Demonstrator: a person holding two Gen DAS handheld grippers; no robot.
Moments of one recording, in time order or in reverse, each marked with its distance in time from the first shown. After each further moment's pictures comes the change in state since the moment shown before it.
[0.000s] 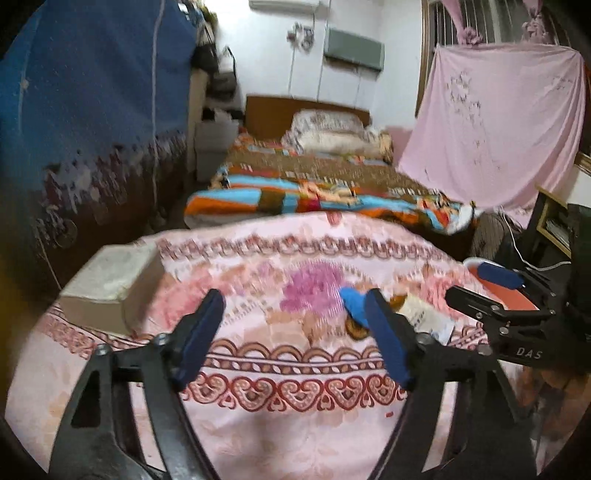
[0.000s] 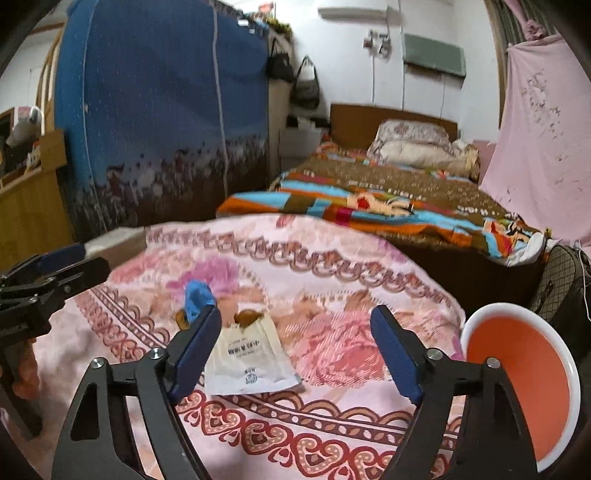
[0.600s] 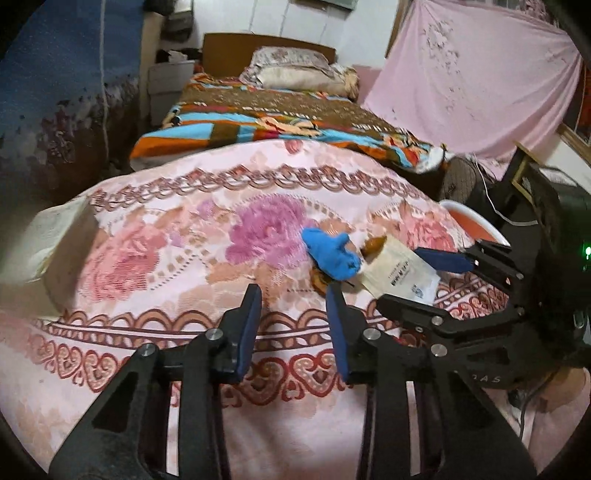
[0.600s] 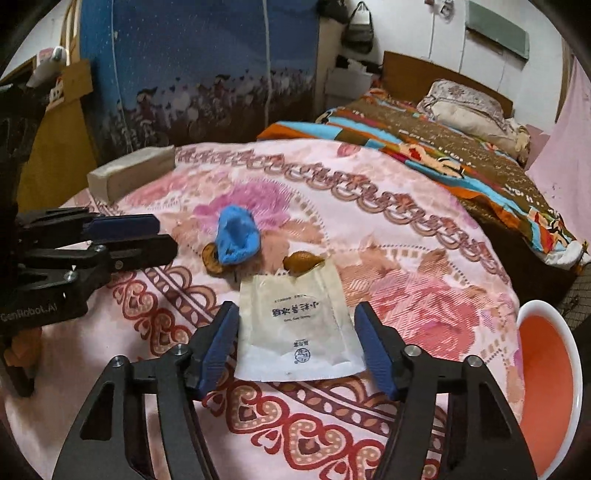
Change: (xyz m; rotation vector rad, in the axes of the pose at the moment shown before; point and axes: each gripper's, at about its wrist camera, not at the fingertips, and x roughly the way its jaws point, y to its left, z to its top) left arm 0.045 -0.012 -0.008 0.049 0.260 -0.159; right arm 0.045 0.030 -0.011 -0.140 0.259 0.116
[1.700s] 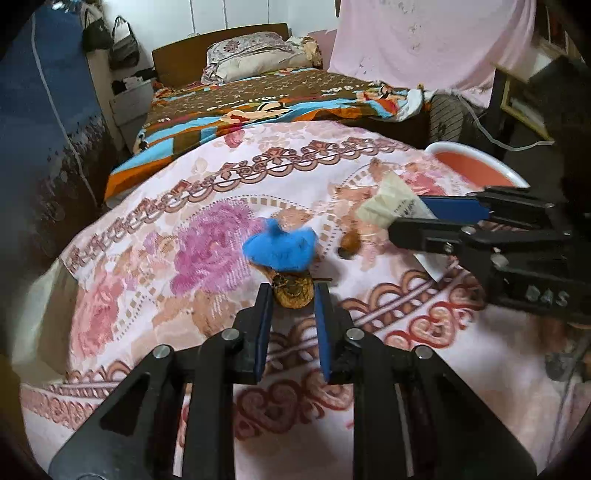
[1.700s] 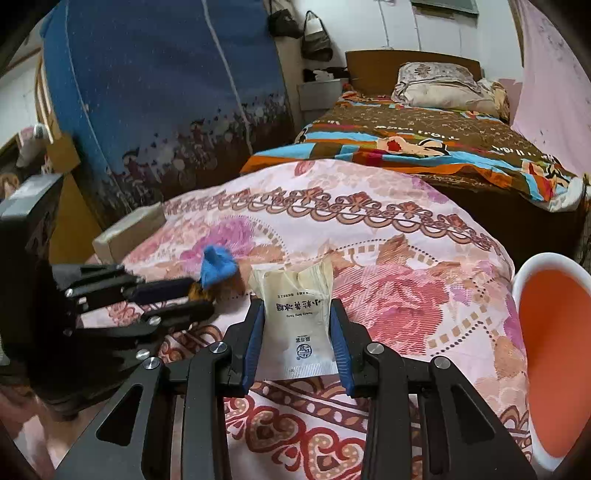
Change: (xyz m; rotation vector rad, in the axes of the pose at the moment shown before) left arm 0.019 -0.044 0.008 0.252 0.078 0.054; right arm -0.024 -0.049 -0.008 0.247 -0.112 0.086
